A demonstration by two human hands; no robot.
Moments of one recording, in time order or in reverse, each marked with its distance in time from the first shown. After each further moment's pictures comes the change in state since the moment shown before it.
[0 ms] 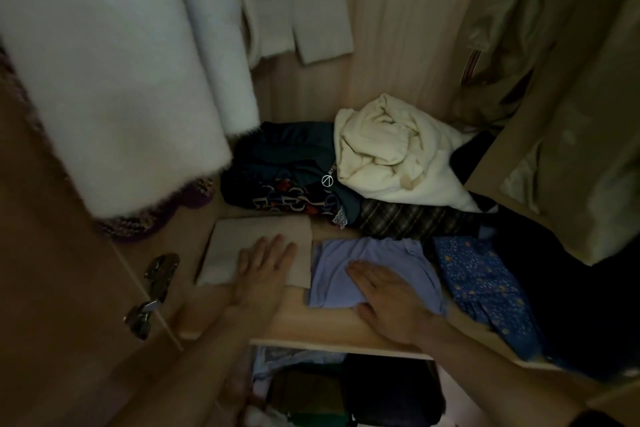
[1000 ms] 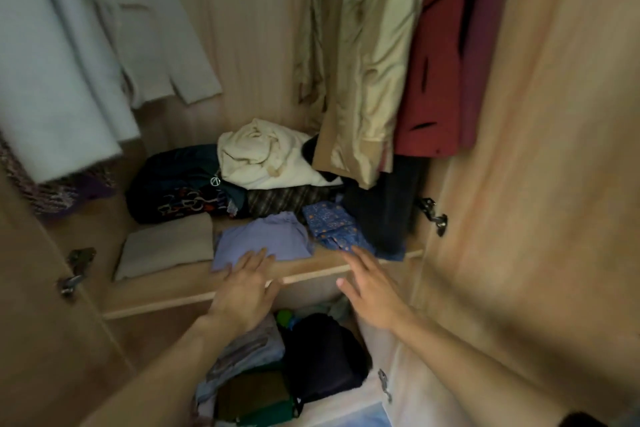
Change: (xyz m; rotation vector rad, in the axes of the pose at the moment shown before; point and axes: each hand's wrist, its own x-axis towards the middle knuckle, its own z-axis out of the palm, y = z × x) left_hand -0.149 0.179 -0.081 -0.091 0.010 0.249; right_hand -0.276 -0.053 -0.076 0.043 0.398 0.444
